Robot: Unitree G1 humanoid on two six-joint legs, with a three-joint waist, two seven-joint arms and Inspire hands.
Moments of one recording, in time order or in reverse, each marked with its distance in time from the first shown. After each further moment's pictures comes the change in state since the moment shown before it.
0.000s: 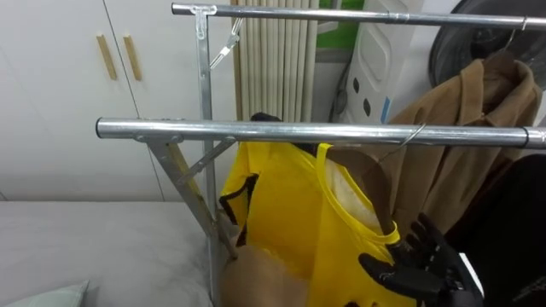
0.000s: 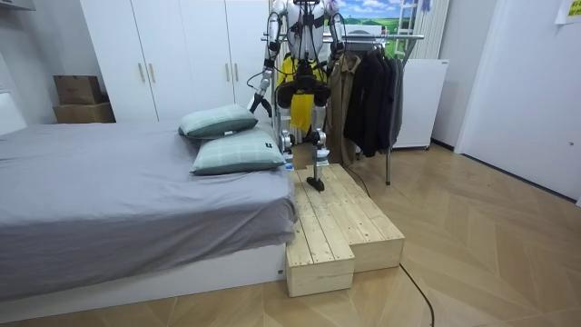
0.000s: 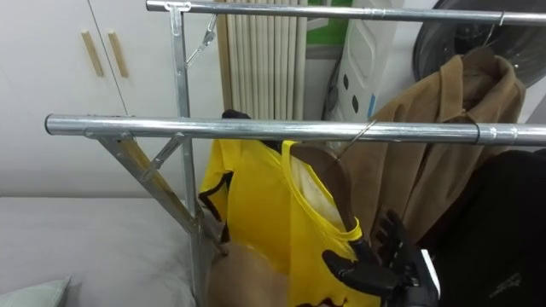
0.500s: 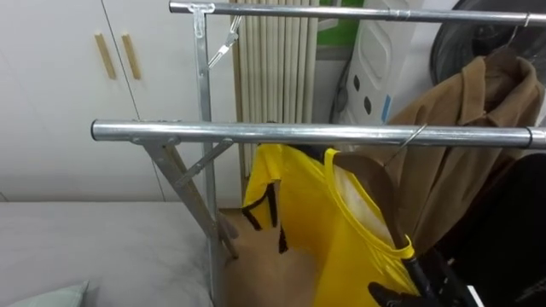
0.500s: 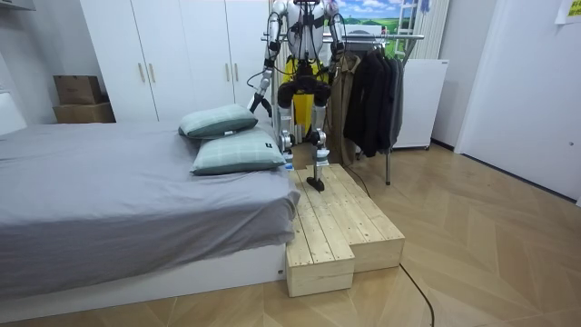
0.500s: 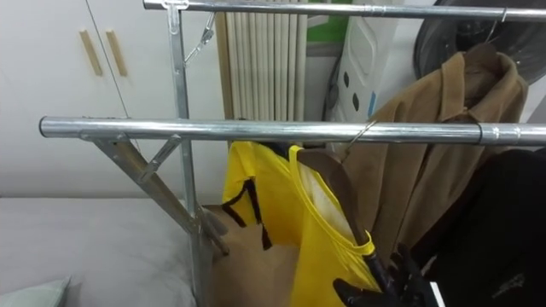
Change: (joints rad) left arm 0.006 0.000 0.005 -0.005 0.009 0.000 -0.002; right arm 0.049 -0.001 -0.001 0.165 -0.014 -0.003 -0.006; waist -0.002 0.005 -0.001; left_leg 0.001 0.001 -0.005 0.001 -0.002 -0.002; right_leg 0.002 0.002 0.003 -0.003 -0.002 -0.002
